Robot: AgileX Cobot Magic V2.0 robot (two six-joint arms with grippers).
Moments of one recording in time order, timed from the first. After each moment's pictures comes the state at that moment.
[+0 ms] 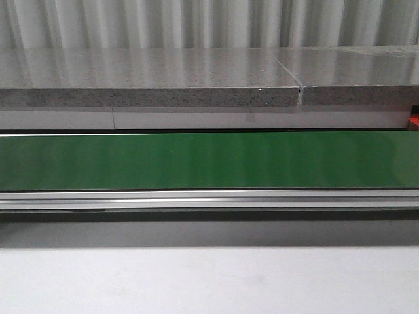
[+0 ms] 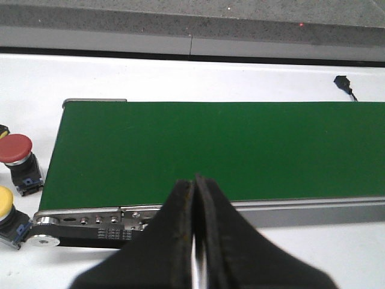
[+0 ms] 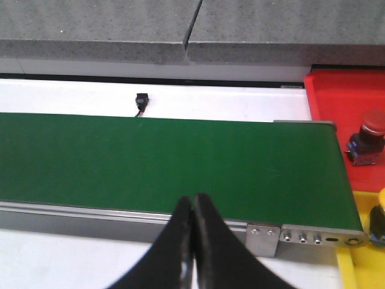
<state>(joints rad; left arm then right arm) -0.14 0.53 -0.60 -0.04 0.65 -0.07 0.06 0.34 -0.48 0.10 0.56 -0.03</state>
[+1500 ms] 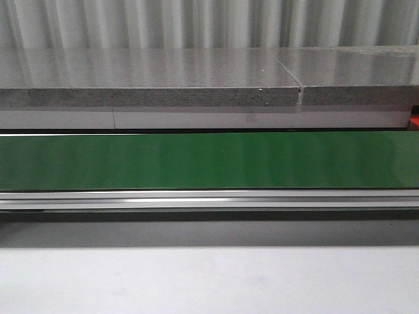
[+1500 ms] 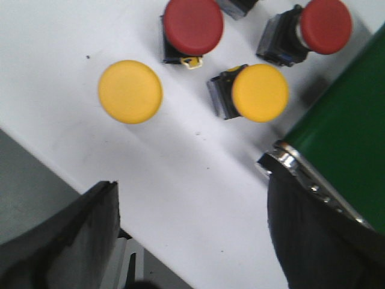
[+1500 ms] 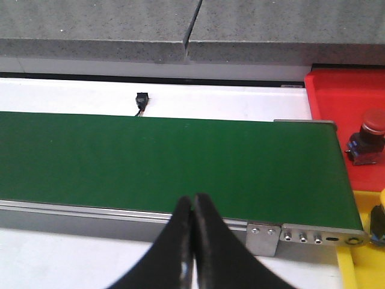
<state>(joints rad) 0.69 1.33 -0.98 -0.17 1.05 -0.01 0.06 0.34 -0.48 0.10 0.56 -0.03</state>
